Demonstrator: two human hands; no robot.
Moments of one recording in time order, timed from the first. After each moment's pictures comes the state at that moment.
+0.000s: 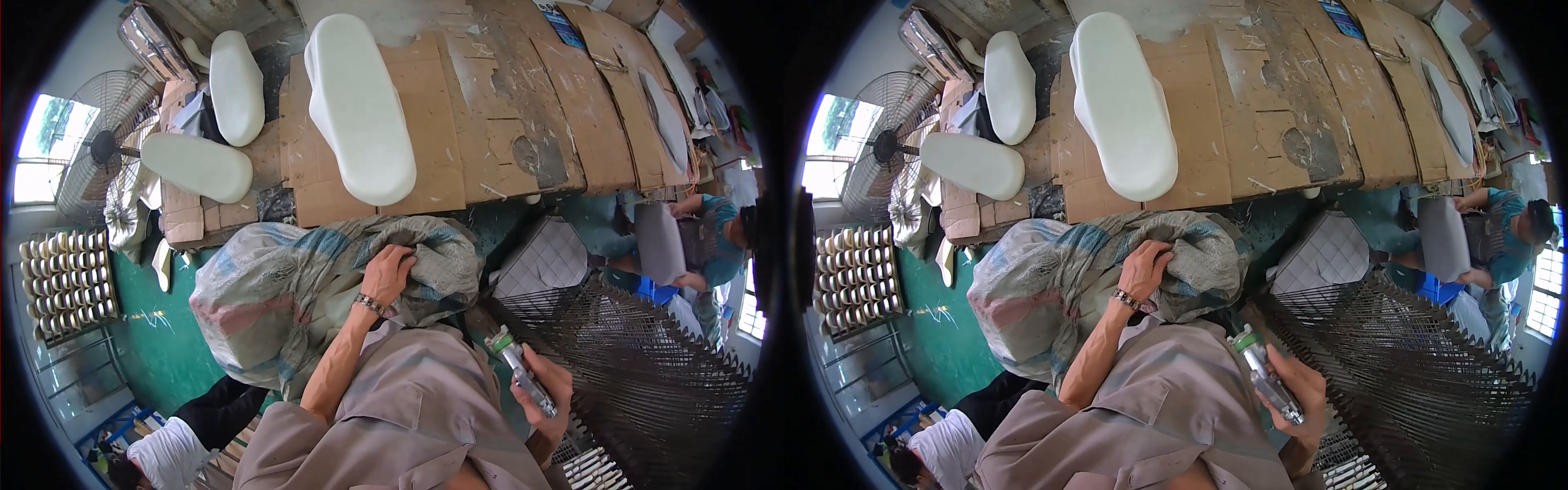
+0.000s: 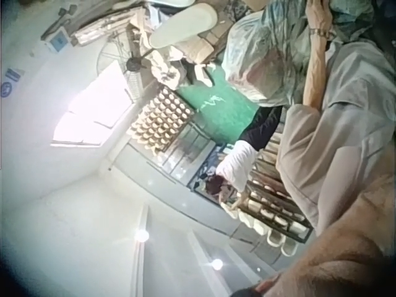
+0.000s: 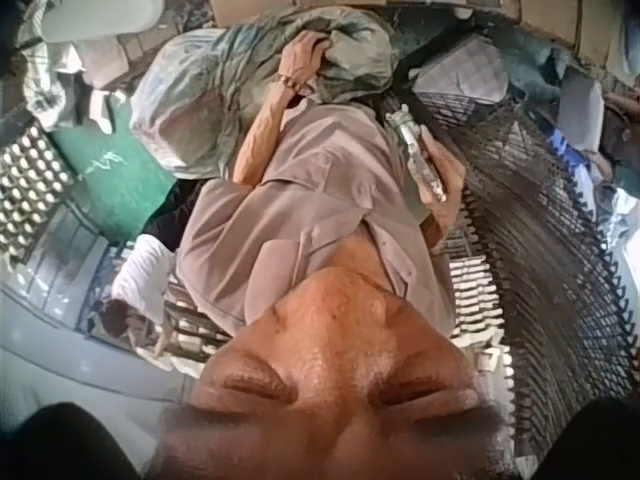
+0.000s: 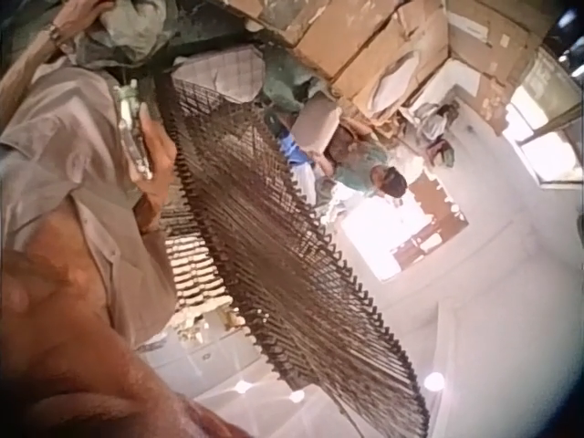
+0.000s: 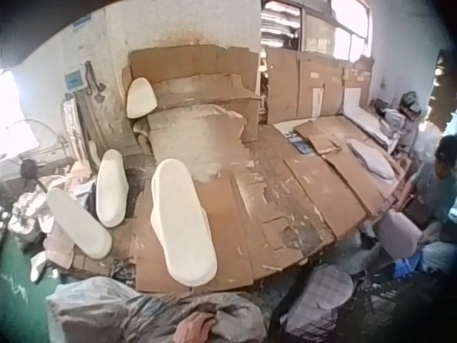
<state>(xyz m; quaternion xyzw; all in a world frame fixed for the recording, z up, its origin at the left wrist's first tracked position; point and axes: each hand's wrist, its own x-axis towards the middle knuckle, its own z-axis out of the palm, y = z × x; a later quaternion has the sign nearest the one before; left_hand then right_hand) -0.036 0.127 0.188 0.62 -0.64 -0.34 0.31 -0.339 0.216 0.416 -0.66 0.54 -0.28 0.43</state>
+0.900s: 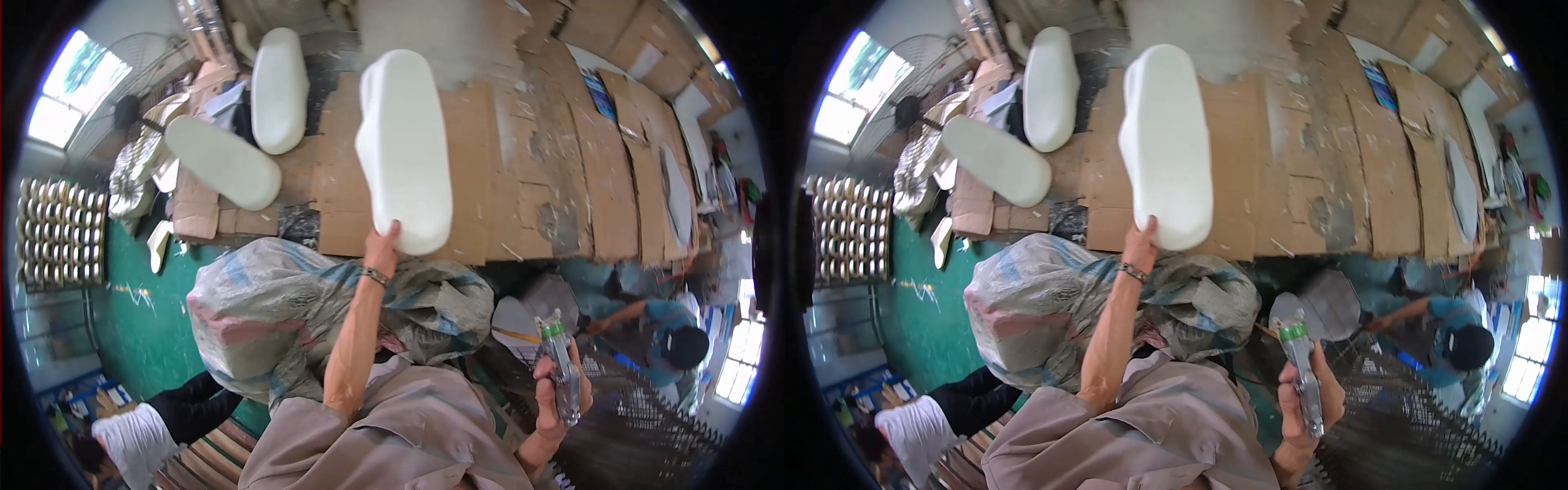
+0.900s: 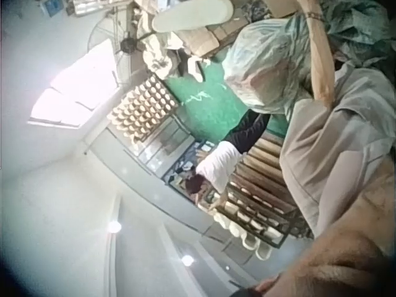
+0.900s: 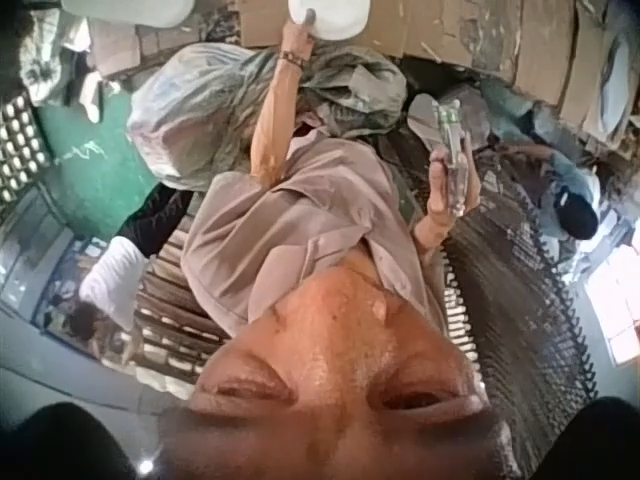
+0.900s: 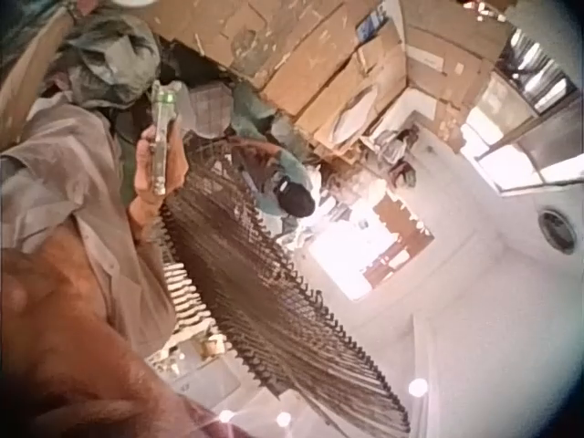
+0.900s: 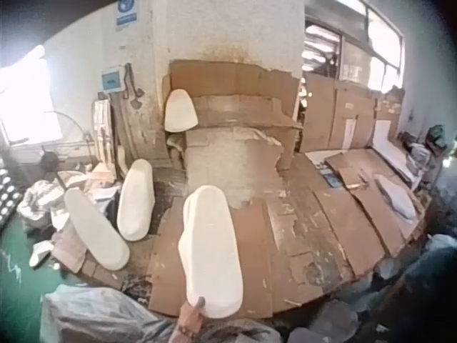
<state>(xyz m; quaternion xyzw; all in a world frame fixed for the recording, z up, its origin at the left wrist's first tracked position) 0.033 -0.001 0.105 0.48 -0.07 -0.57 0.66 -0.265 0.124 0.415 -0.64 0.53 -0.46 0.33</state>
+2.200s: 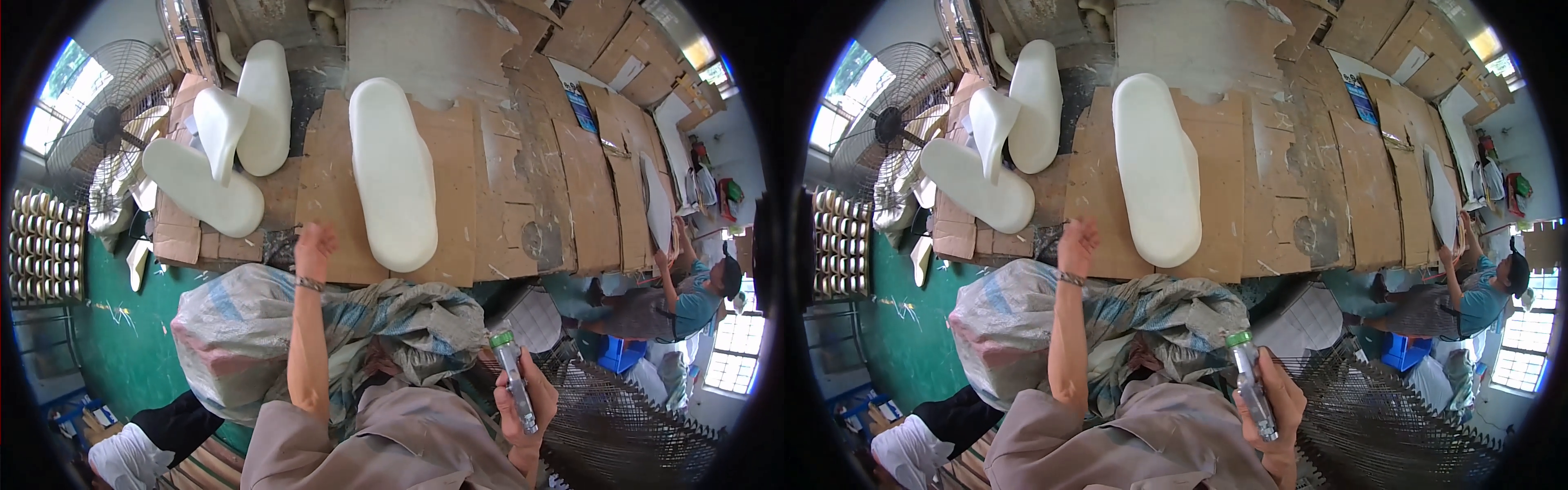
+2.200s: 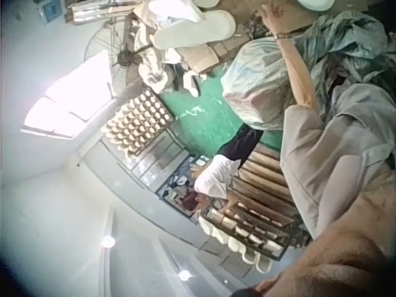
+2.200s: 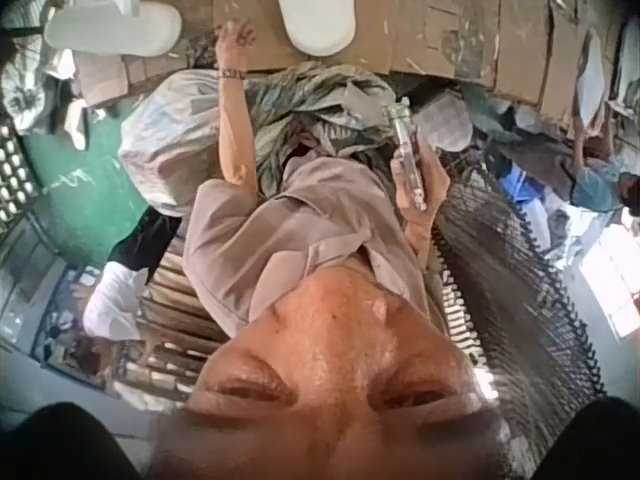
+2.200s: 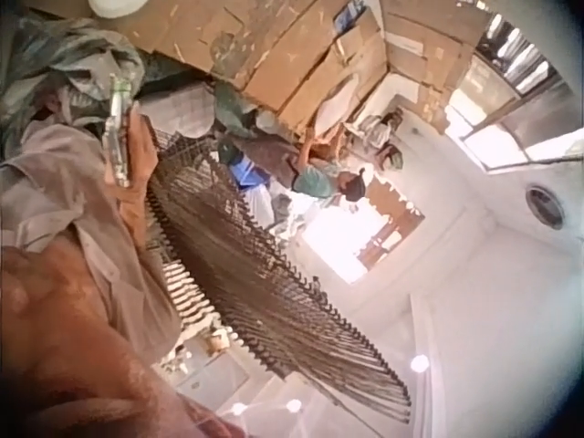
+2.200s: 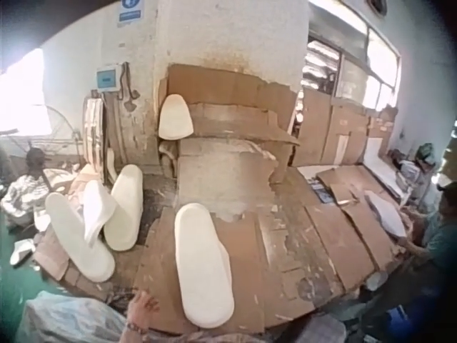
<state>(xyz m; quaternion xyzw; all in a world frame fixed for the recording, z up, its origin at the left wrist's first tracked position) 0.181 -0.013 0.083 0.45 -0.04 -0.55 0.71 -0.211 0.101 0.418 -0.71 0.54 -0.34 0.31</state>
